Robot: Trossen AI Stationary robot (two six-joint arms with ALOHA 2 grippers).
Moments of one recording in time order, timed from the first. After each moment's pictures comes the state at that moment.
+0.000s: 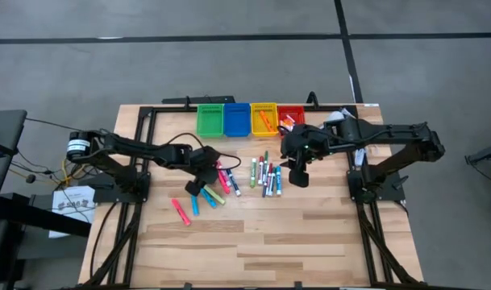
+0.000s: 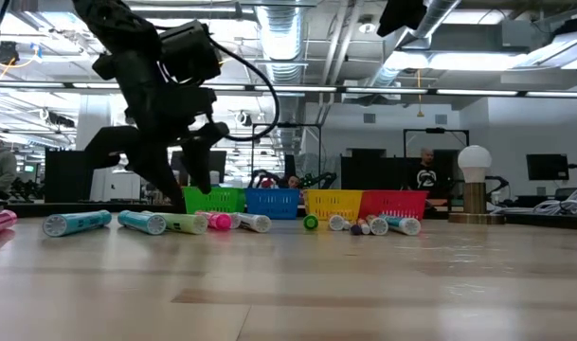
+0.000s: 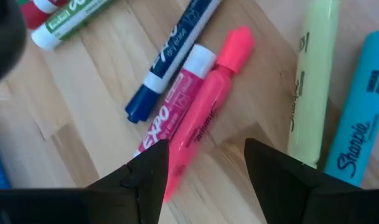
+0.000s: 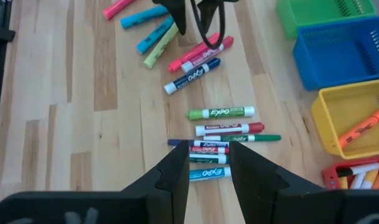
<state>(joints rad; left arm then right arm) 0.10 1.47 0.69 -0.28 0.02 0.79 0.03 1.37 1.45 -1.01 0.05 0.09</state>
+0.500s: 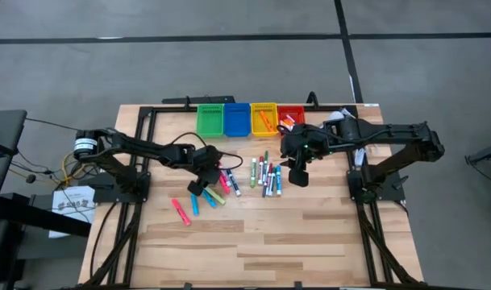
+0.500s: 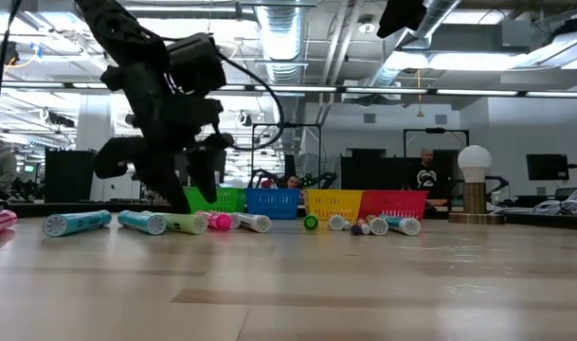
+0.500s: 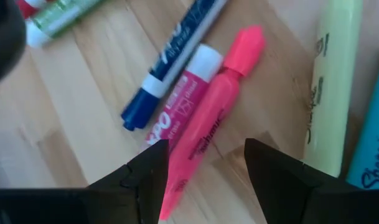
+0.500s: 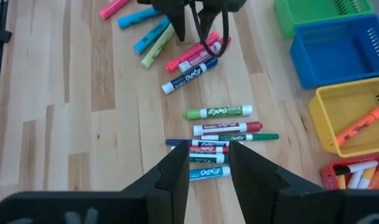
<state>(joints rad) 0.12 1.54 0.69 -0.22 0.06 0.79 0.03 1.38 1.45 -1.02 0.05 0.09</state>
